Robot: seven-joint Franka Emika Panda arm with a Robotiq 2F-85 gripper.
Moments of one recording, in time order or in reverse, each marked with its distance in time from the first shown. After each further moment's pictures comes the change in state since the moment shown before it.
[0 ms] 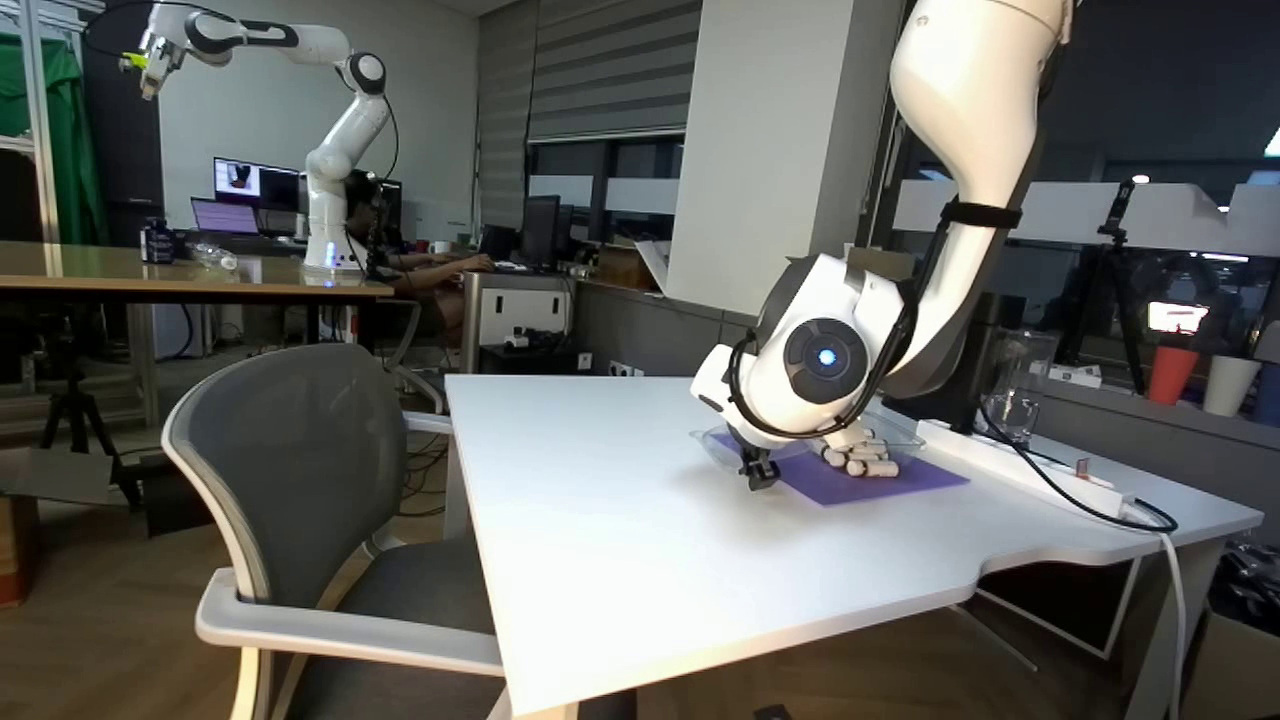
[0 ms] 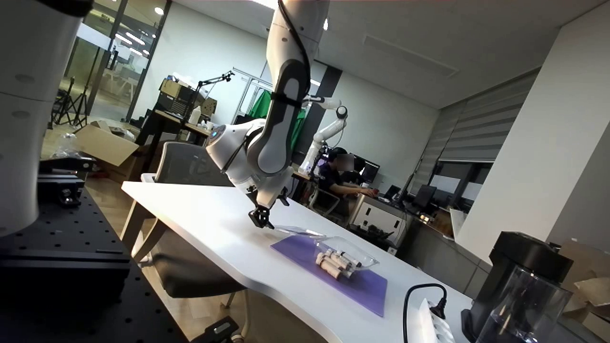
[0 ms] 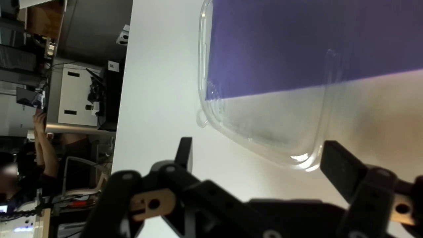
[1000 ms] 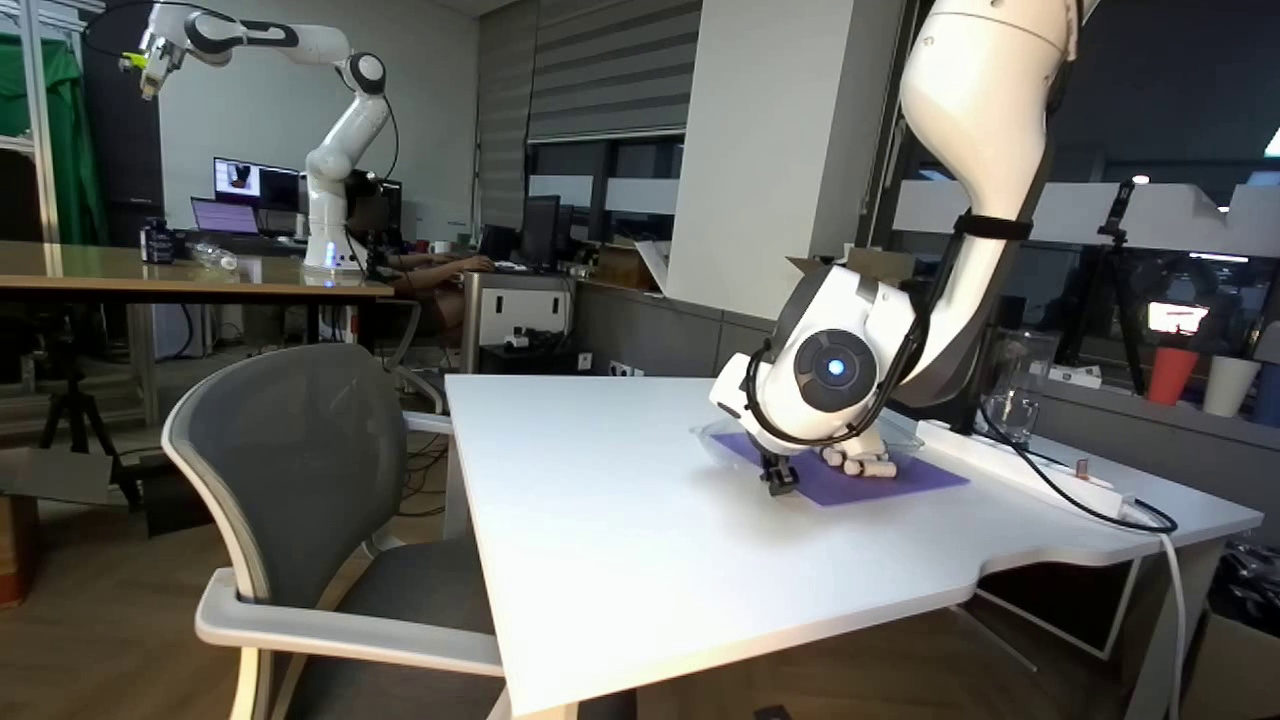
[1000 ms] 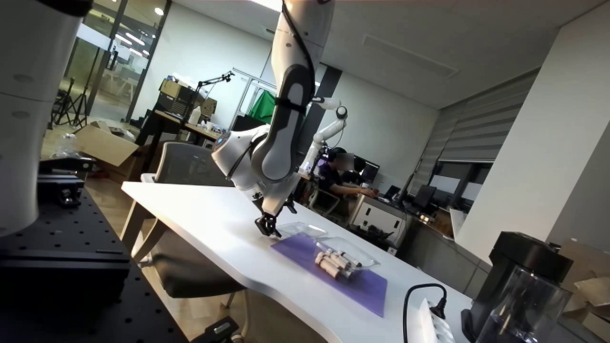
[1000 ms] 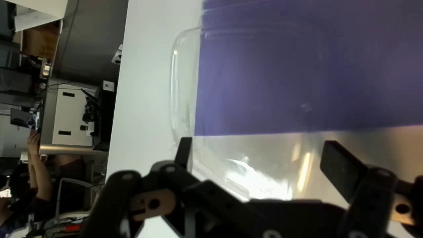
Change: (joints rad) arm -0.023 0.025 -0.027 0.021 0.015 -0.006 -0.003
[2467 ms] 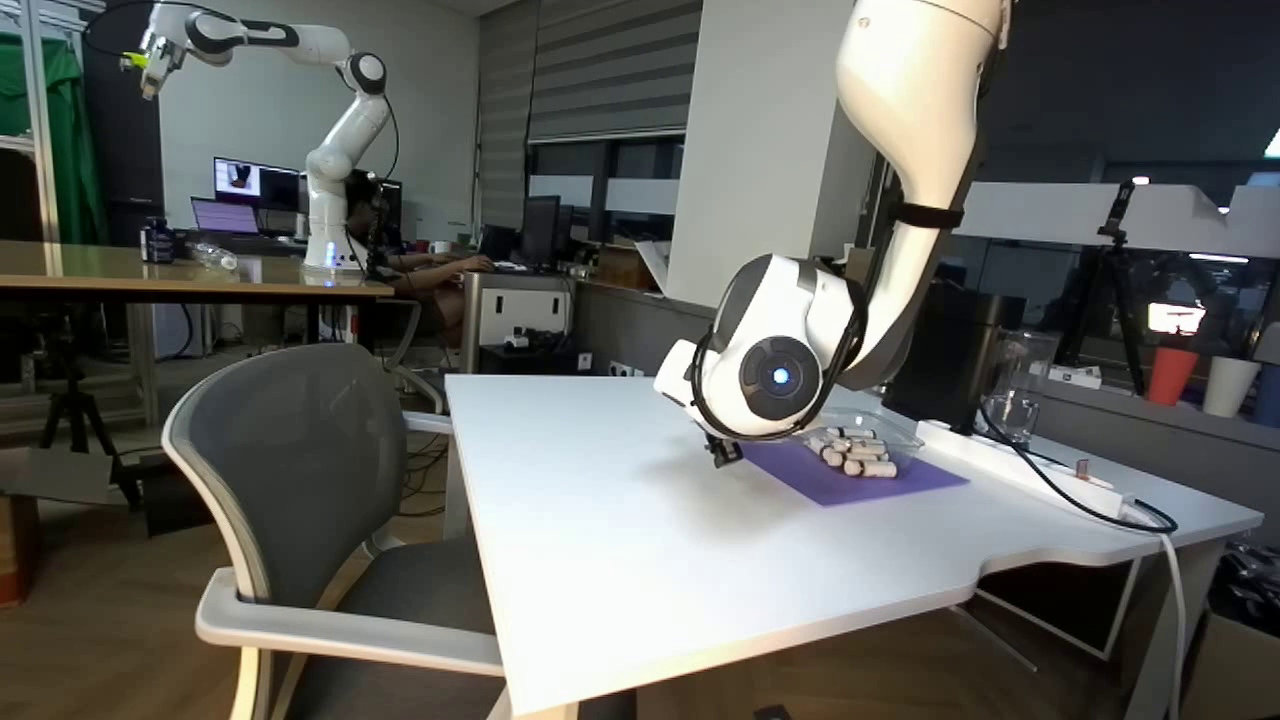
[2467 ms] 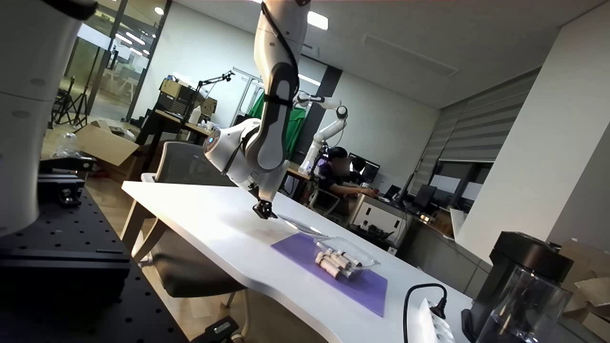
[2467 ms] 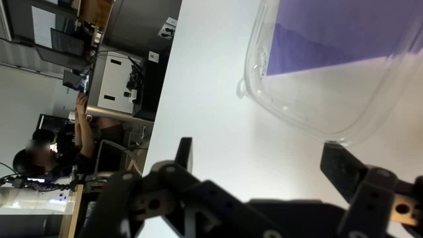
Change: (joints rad) arm 0.235 0.010 -0.106 0.074 -0.019 -0.057 0.044
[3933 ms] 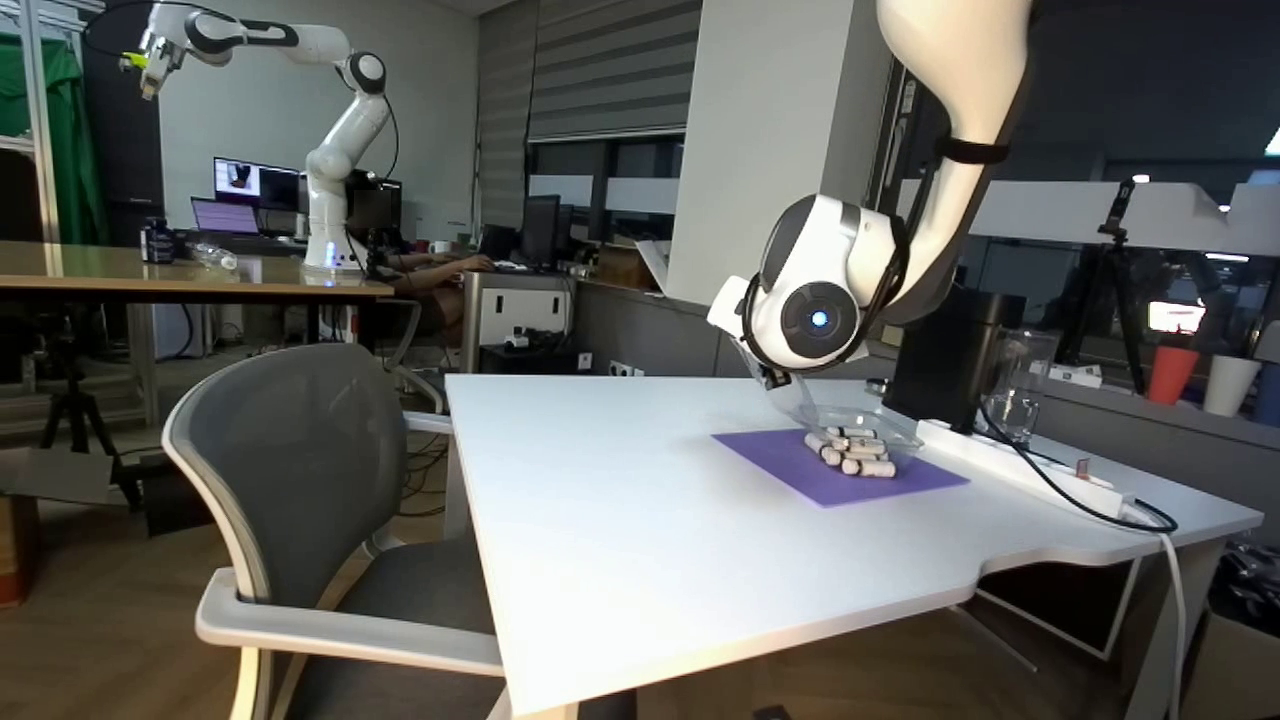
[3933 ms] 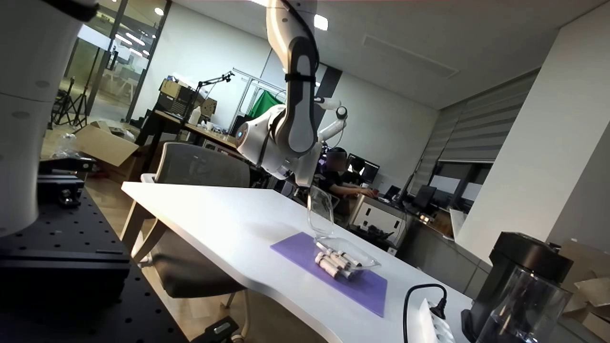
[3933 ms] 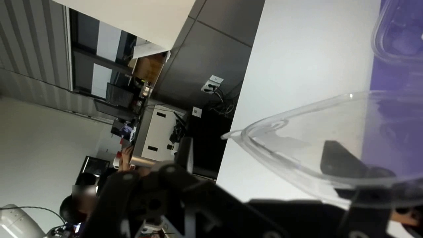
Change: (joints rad) arm 0.053 -0.142 -0.182 -0.012 0.004 -0.024 0.032
